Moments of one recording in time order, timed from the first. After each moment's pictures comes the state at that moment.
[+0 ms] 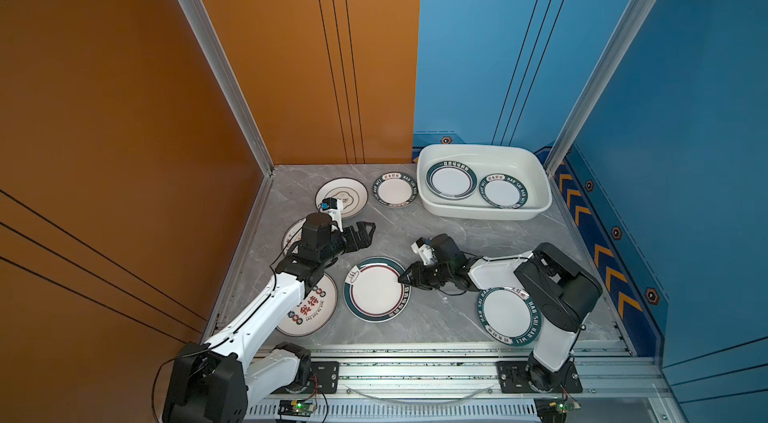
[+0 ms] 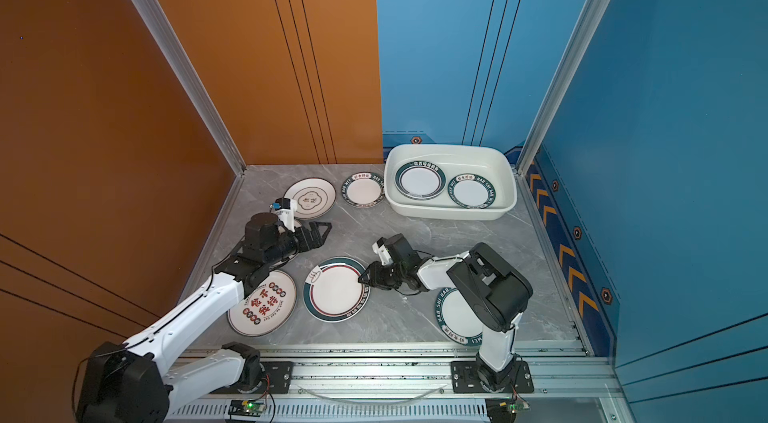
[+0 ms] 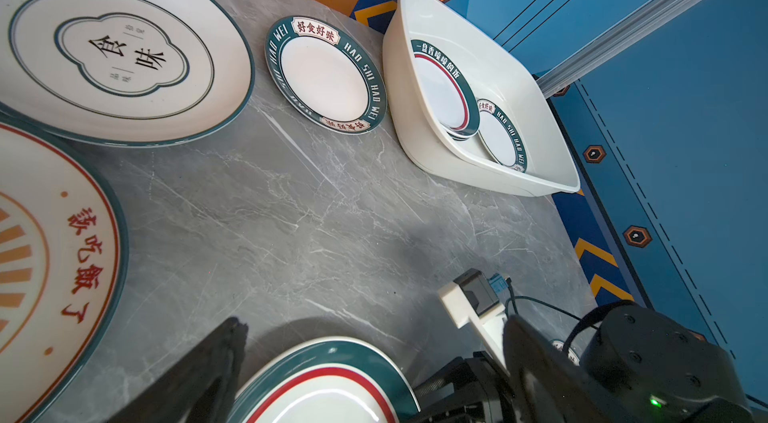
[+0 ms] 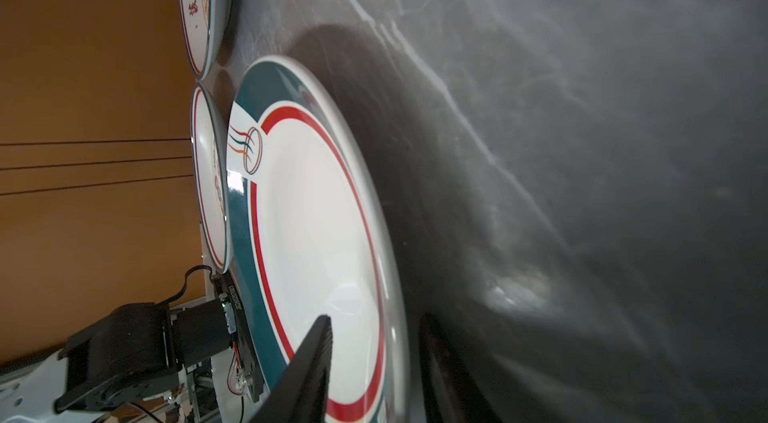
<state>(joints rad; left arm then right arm) -0.30 1.11 0.68 -0.05 0.24 -0.57 0.72 1.83 0.78 0.25 -0.57 0.84</state>
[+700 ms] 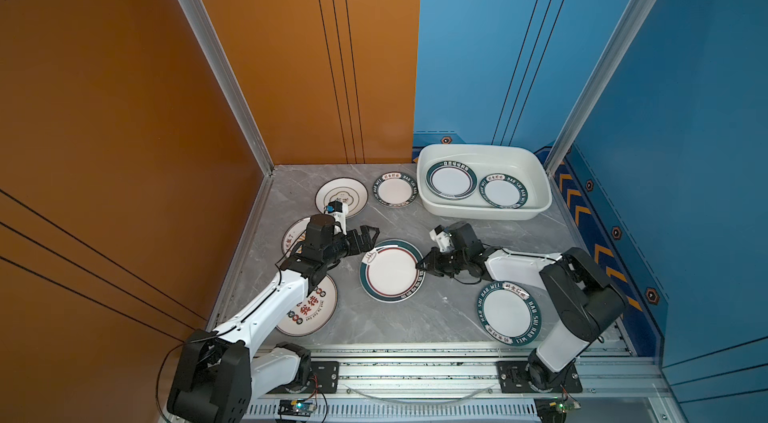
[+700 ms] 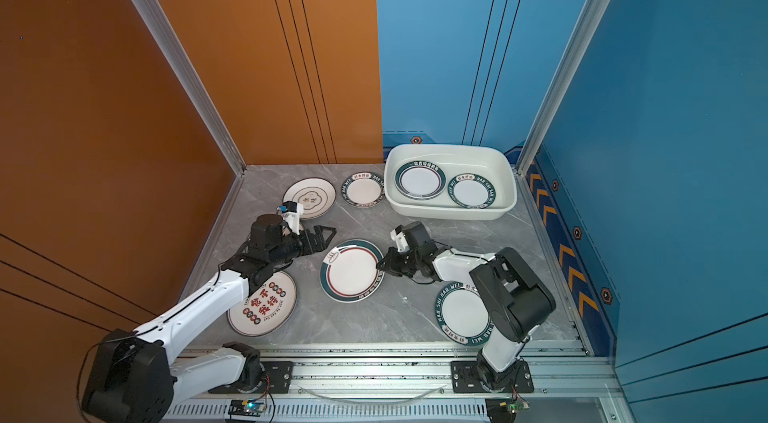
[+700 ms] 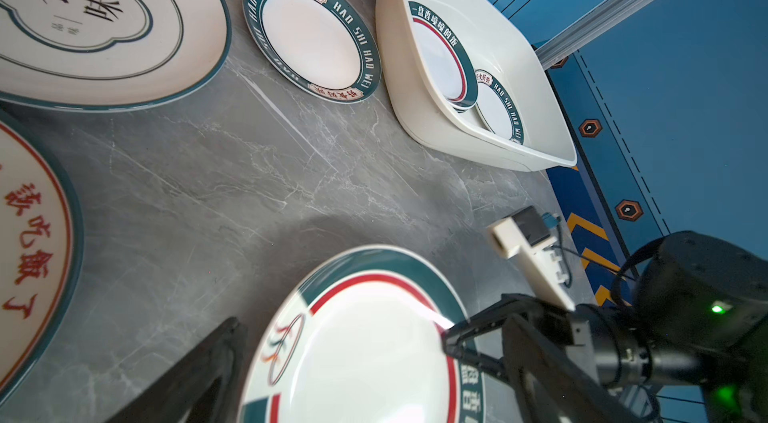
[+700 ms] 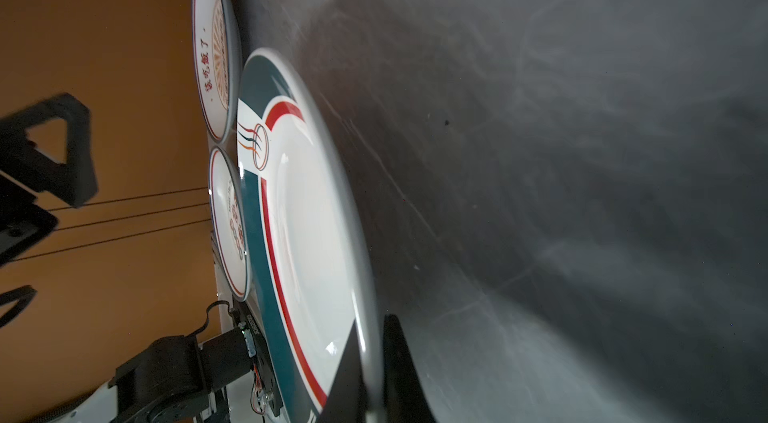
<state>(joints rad) -0.30 1.17 0.66 -0.02 0.32 -0.56 0.53 1.64 0.79 0.05 -0.57 0.80</state>
